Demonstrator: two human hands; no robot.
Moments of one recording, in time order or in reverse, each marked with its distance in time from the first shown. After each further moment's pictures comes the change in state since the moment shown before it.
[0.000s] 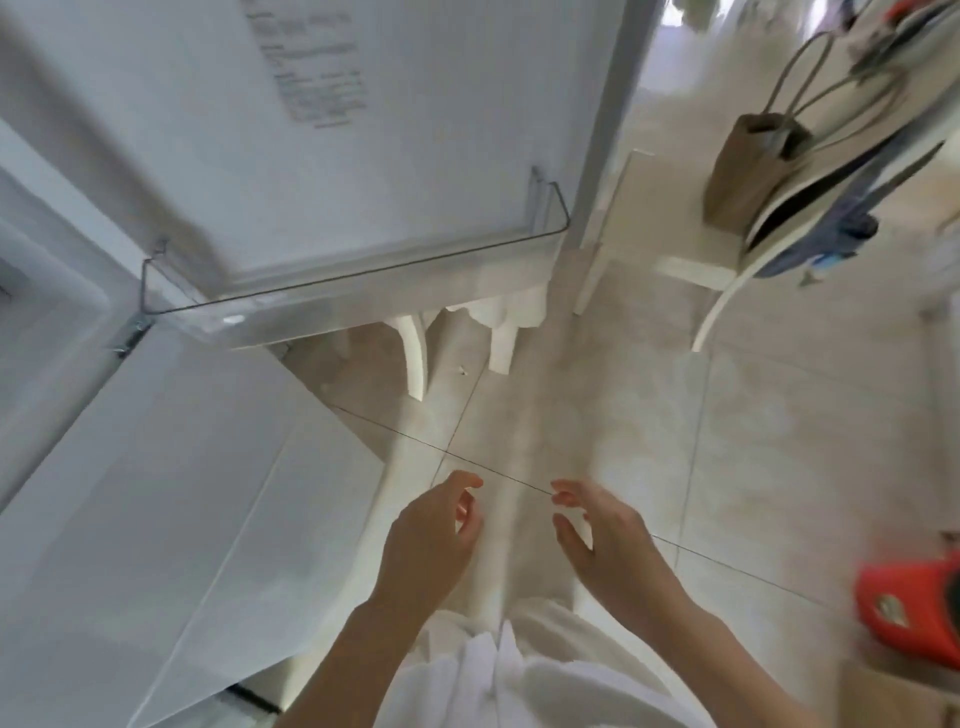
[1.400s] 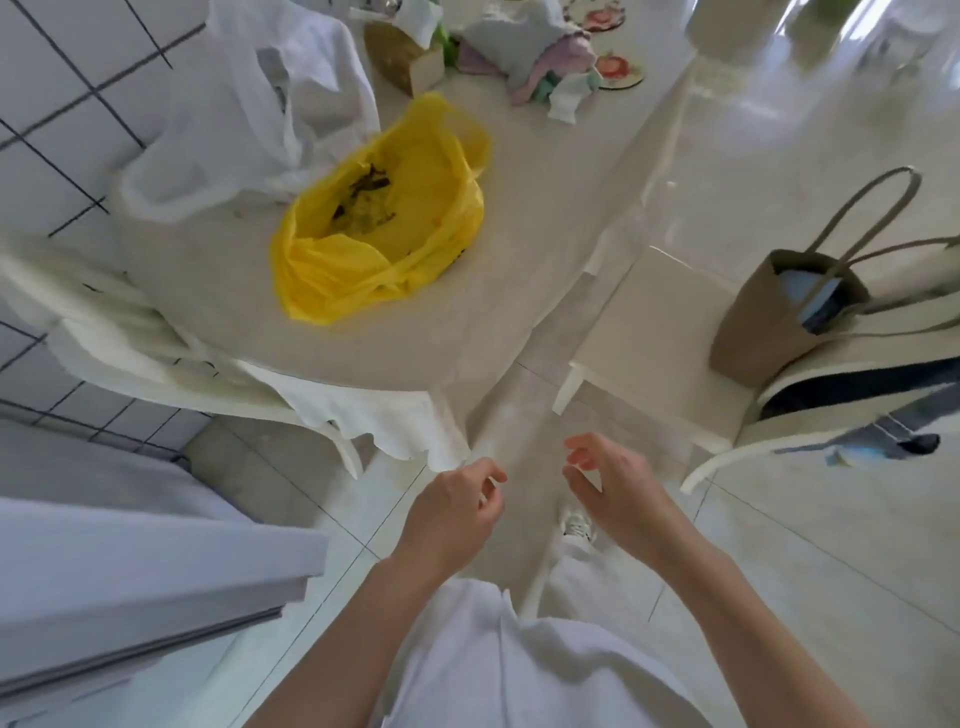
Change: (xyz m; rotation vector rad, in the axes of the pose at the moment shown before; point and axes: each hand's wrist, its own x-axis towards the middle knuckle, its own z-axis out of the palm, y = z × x) left_hand 0.430 0.240 0.118 -0.008 -0.080 -0.188; right_hand 0.437 0.180 -0.296 -0.143 -0.164 -0.129
